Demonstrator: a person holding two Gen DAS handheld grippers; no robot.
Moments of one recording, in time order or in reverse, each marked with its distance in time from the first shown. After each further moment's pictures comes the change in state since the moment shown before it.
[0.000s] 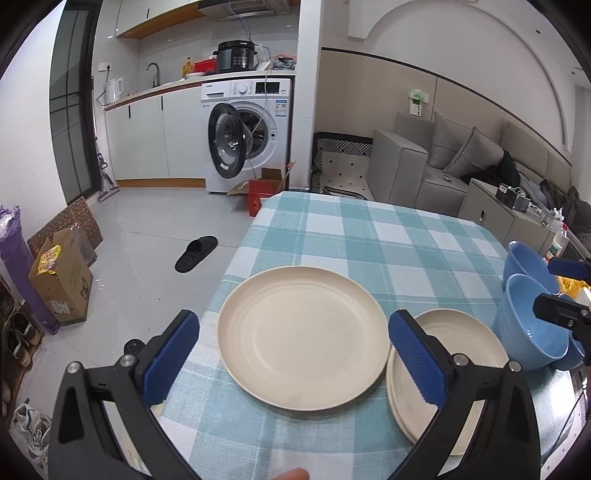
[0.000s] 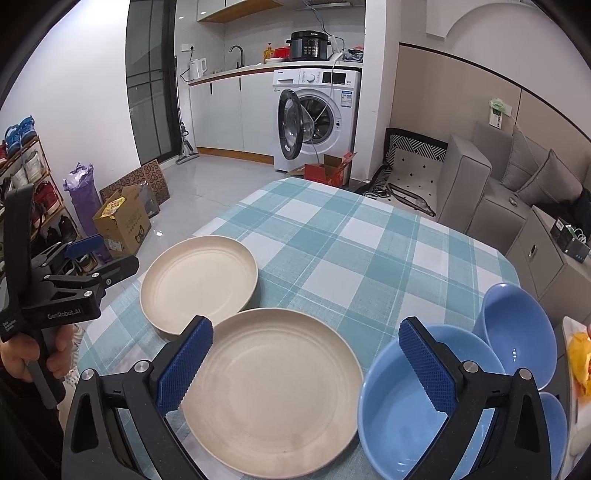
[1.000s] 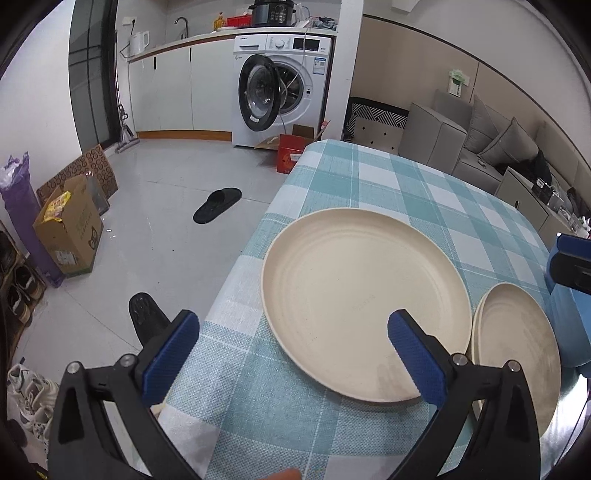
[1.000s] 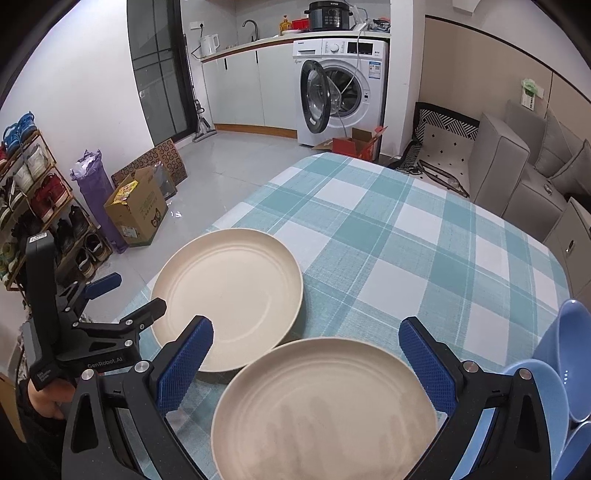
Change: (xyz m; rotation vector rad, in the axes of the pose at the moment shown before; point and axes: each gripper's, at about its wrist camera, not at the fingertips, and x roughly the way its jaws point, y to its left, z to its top) left arm 0.063 0.049 -0.037 -0.110 0.145 0.059; right arm 0.089 0.045 0.033 0.000 0.119 0.096
